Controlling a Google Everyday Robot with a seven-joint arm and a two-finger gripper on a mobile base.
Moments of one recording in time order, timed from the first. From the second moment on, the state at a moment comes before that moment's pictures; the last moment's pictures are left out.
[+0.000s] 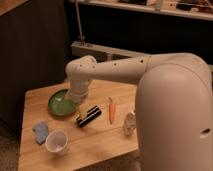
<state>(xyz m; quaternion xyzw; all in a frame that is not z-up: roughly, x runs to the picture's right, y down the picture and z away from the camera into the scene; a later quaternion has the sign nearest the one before) -0.161 0.099 0.736 -0.30 -0.25 -0.28 0.88</state>
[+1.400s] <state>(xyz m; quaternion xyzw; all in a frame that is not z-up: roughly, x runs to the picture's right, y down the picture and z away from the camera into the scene) -0.146 0.161 0.817 -0.28 -0.25 -0.28 0.88</state>
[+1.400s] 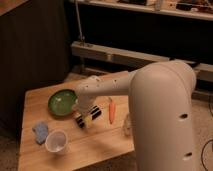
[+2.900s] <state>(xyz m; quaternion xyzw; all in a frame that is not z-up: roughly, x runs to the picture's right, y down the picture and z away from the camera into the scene) -0.149 0.178 0.841 -0.33 -0.25 -0.29 0.86</state>
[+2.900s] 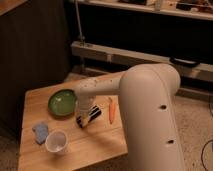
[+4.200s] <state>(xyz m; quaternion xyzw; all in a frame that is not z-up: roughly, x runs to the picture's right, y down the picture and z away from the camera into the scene) -0.162 0.184 0.834 -0.35 -0.27 -0.32 0.84</state>
